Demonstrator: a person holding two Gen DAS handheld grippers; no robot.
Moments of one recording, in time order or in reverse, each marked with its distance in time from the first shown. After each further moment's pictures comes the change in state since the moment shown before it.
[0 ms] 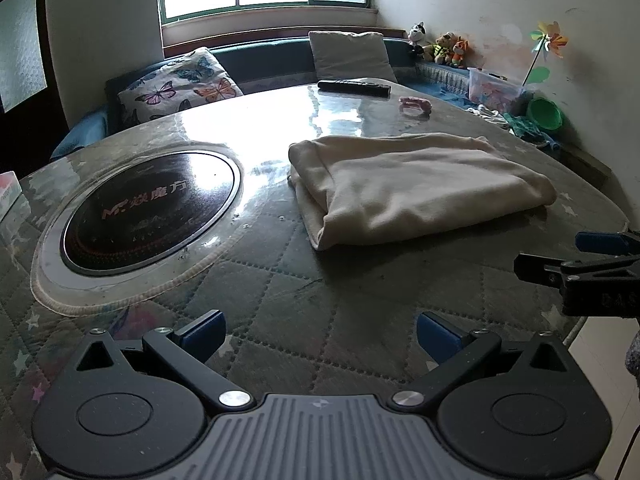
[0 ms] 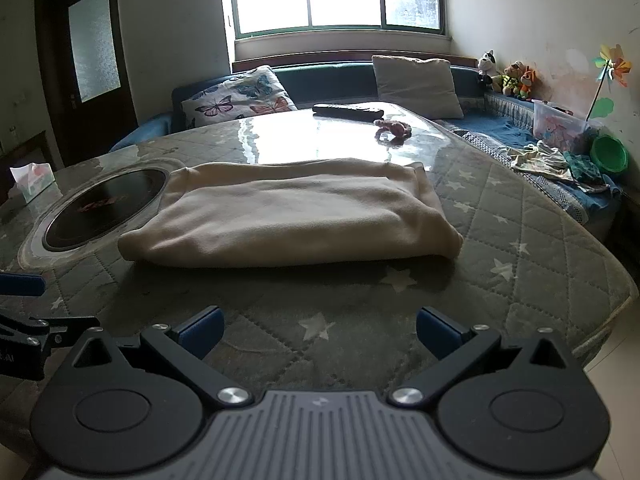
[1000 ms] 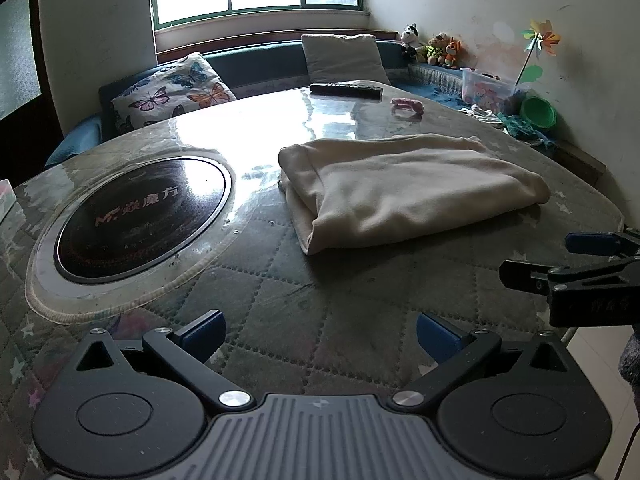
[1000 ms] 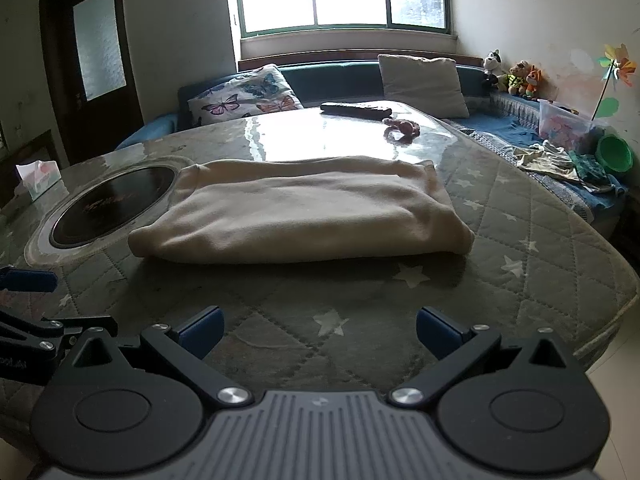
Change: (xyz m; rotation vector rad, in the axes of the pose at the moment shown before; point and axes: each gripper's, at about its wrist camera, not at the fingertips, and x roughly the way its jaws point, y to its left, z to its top) left arm 0.001 -0.004 0.000 0.017 -0.010 -0.010; right arm -0.001 0.007 -0.003 -0.008 0.007 0.015
